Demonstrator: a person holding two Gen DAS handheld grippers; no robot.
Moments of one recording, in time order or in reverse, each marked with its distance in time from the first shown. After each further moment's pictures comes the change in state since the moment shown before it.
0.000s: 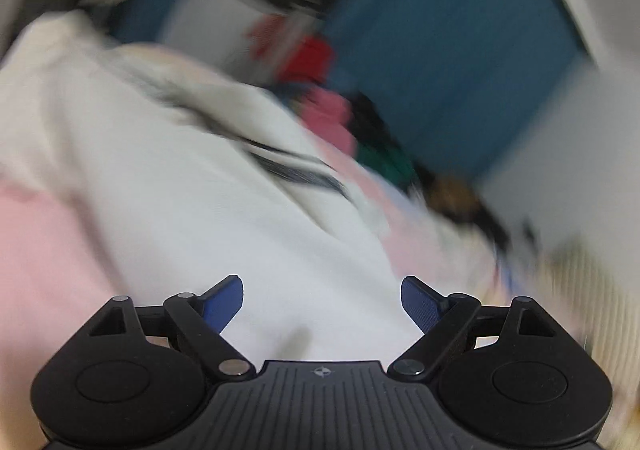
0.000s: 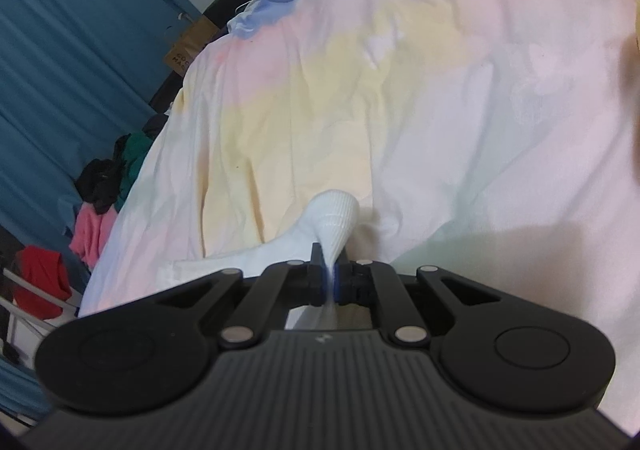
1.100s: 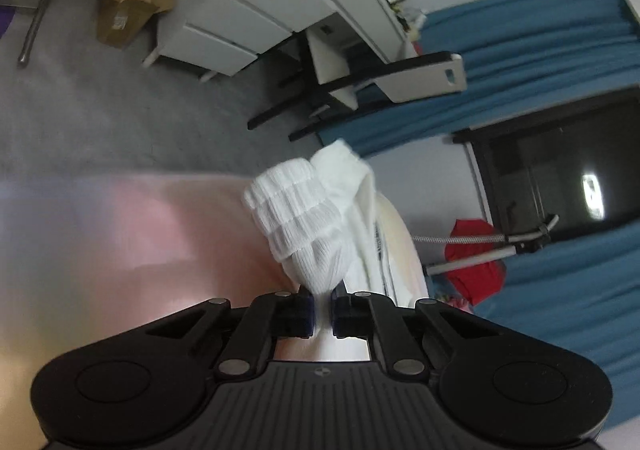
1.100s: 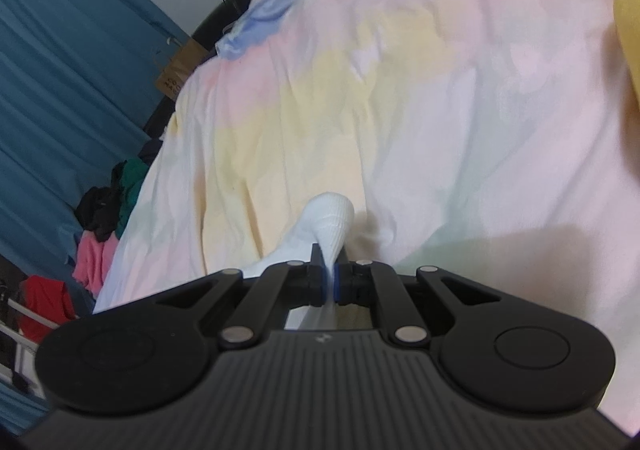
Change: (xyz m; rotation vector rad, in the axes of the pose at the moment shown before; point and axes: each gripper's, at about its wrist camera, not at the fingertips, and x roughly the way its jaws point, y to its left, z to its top) left arm -0.107 0.175 0.141 -0.700 -0.310 0.284; right arm 0.004 0.006 -0.004 0.055 -0.067 -0.008
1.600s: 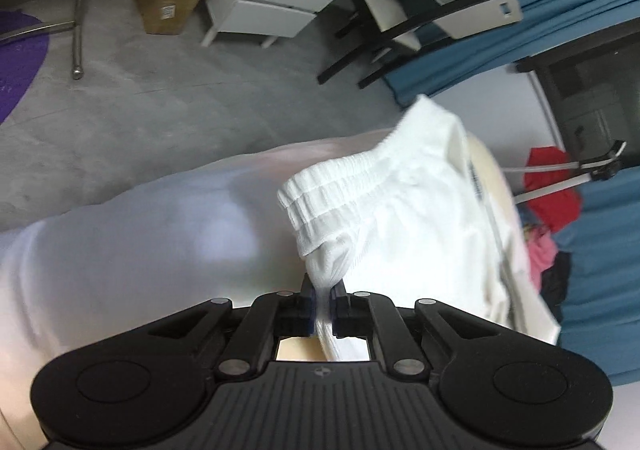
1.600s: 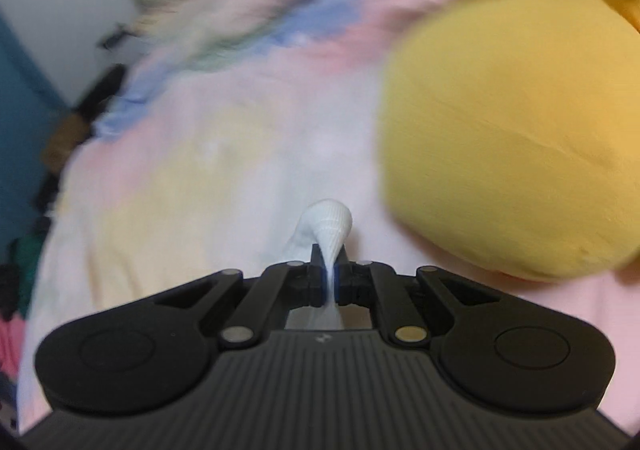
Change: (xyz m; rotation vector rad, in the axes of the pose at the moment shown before) left arm -0.059 0.076 0.020 0.135 0.174 0.261; right arm -0.075 -0.040 0.003 0.136 -0.171 -0.424
